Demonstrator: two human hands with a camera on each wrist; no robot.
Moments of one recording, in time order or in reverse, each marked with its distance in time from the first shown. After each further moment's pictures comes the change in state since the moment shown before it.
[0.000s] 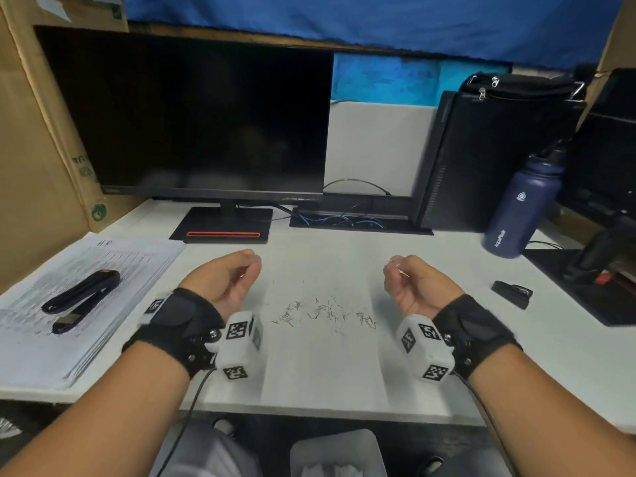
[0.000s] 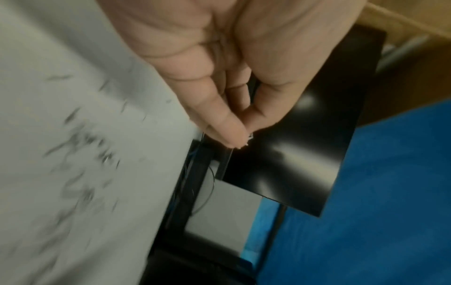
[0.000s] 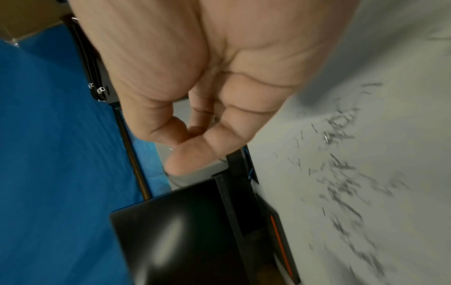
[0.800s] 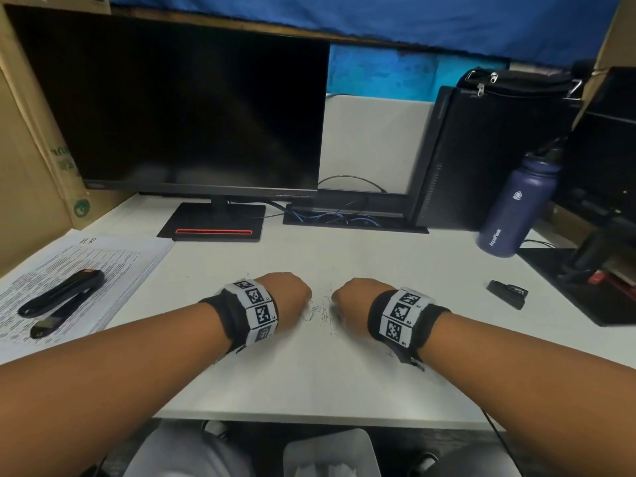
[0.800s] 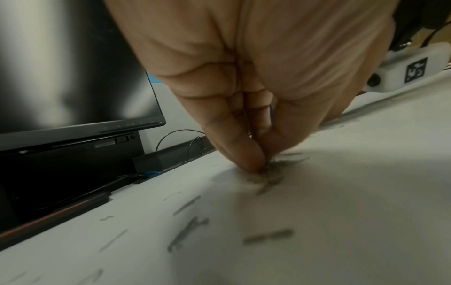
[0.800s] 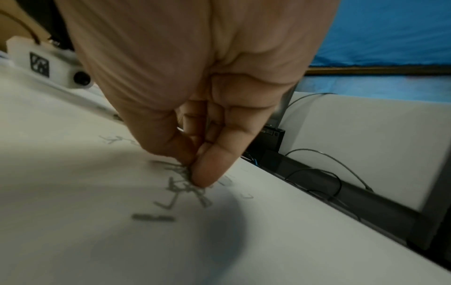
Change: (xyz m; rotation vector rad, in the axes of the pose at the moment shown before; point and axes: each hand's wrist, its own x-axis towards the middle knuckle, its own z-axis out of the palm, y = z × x) left_hand 0.027 -0.055 0.061 2.472 -0.523 0.344; right_hand 0.037 0.049 0.050 -2.657 -0.202 -0.075
